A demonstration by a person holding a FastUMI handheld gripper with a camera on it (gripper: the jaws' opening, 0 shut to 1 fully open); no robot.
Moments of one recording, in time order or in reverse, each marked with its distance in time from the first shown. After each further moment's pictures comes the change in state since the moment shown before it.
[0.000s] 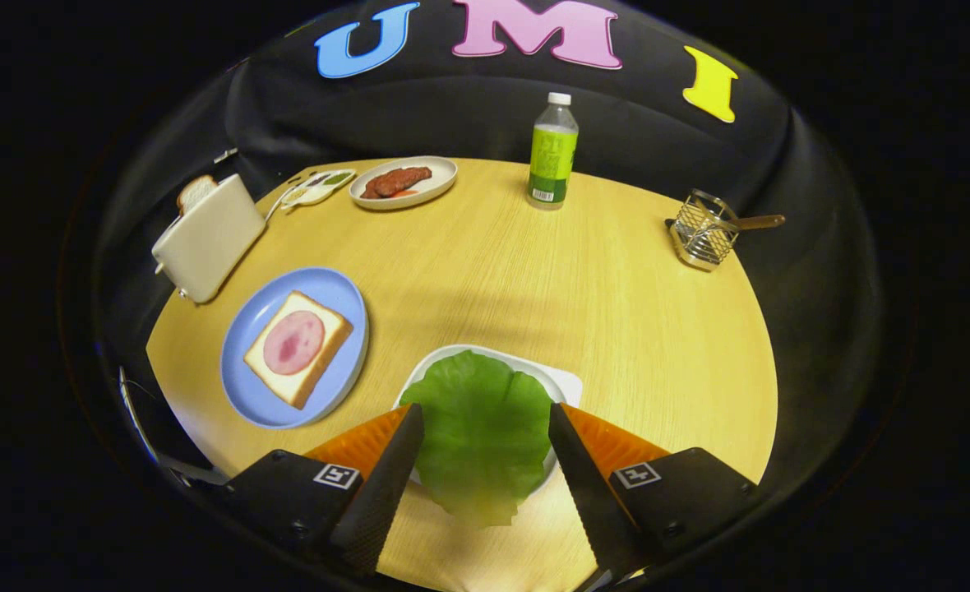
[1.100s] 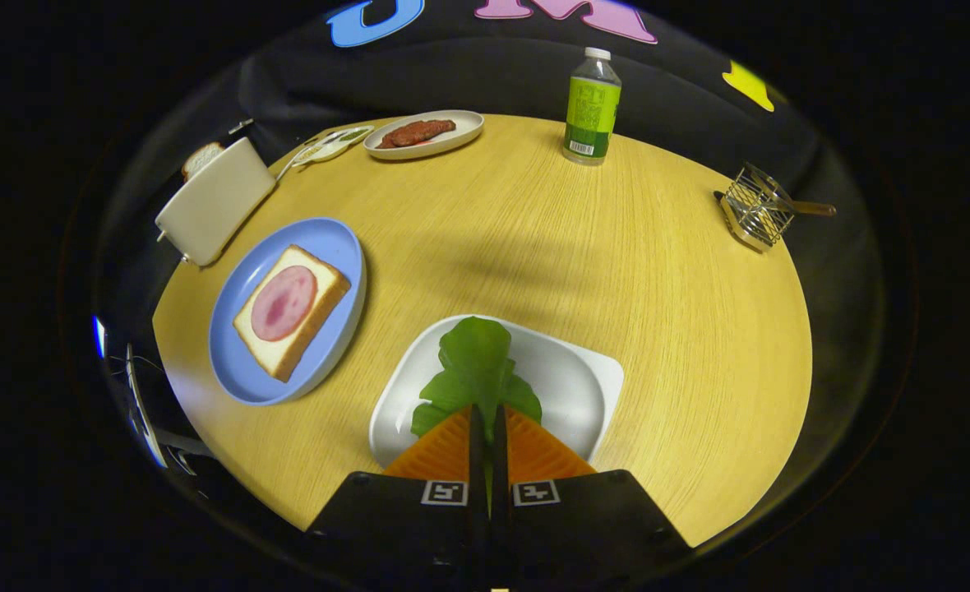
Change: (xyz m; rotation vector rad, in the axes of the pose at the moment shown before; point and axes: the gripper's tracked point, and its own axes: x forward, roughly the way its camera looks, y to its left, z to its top) arm 0.021 0.005 -0.012 -0.034 0.085 0.087
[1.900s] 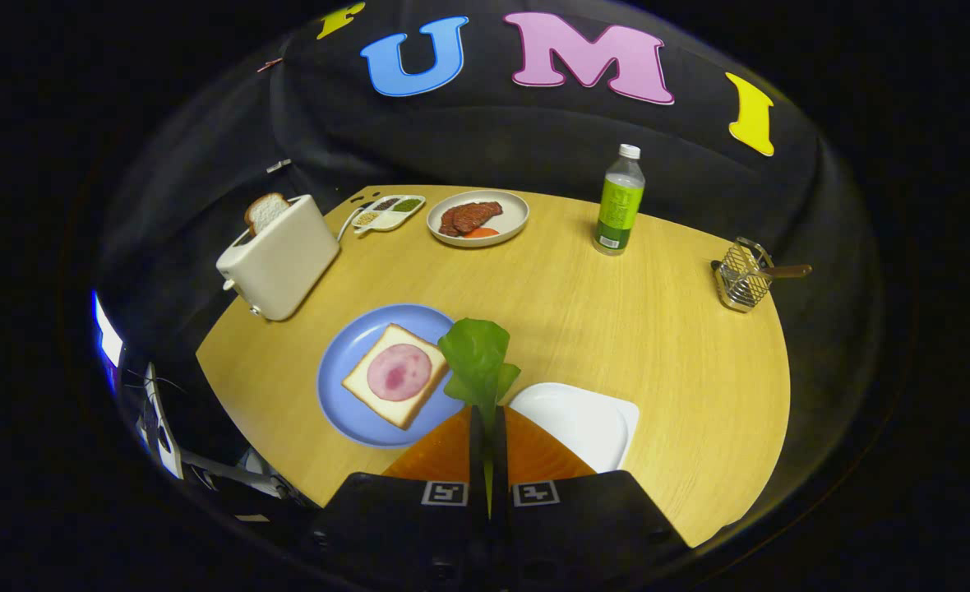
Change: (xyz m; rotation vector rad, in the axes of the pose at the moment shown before) arm -0.083 0.089 0.070 0.004 -0.185 0.068
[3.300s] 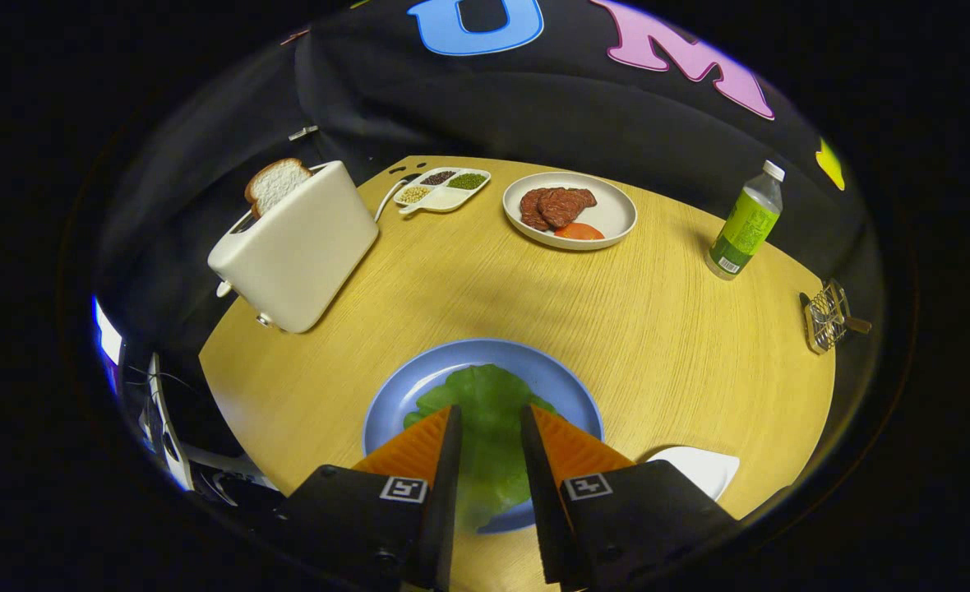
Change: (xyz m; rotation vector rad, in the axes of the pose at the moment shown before) arm 0.106 0.089 0.029 -0.071 0.105 0.071
